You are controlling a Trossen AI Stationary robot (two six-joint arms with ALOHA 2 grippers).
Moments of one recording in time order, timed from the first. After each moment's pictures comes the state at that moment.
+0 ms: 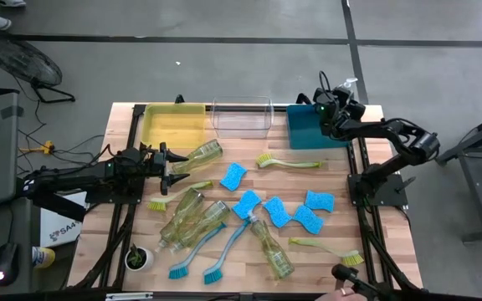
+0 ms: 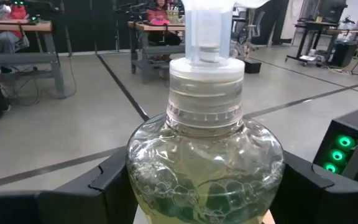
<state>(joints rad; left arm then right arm) 0.18 0.16 0.03 0.00 0.03 -0.06 -0.85 1.49 0.57 0.59 1.22 0.31</state>
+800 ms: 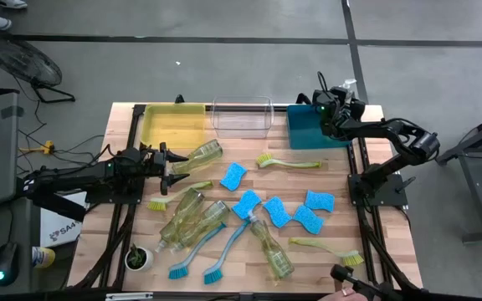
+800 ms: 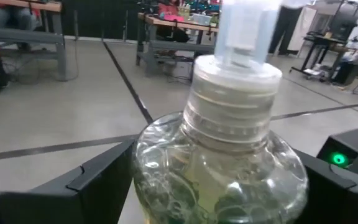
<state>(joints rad) 0.18 0.16 0.03 0.00 0.03 -0.06 -0.85 1.49 0.57 0.58 1.18 0.19</state>
